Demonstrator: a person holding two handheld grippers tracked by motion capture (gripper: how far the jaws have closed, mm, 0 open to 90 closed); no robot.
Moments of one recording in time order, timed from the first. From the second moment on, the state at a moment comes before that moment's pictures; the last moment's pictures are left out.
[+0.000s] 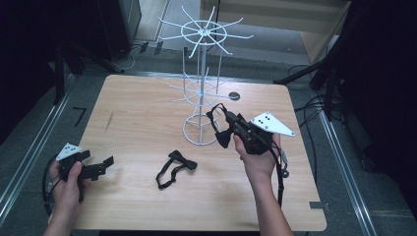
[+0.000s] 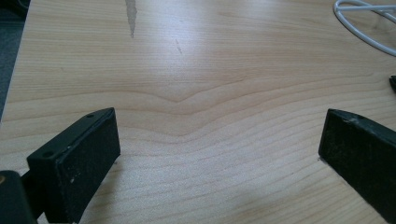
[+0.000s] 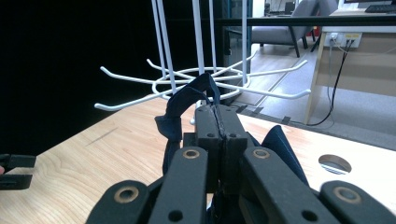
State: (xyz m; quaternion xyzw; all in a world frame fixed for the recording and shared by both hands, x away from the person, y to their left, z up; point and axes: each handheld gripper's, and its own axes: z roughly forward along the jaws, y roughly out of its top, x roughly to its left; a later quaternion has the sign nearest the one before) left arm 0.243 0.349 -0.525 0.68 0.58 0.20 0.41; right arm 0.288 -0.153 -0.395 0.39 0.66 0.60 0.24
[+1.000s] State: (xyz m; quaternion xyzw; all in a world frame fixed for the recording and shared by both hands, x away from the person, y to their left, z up) left arm 0.241 0.348 -0.524 0.67 0.58 0.21 0.41; right arm 0.318 -0.143 -0.425 0.42 0.66 0.58 0.22
